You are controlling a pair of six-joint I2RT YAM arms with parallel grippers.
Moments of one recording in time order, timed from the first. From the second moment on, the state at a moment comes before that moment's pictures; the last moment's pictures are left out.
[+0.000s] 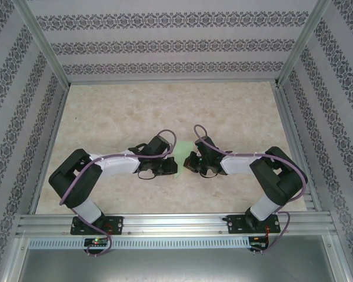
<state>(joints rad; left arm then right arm) -0.77 1.65 0.81 -0.16 0.39 -0.83 0.64 1.62 0.63 0.06 -0.32 1.02</state>
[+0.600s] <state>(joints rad) -0.79 1.72 0.80 -0.09 0.38 -0.87 0.64 1.62 0.63 0.06 -0.32 1.03</state>
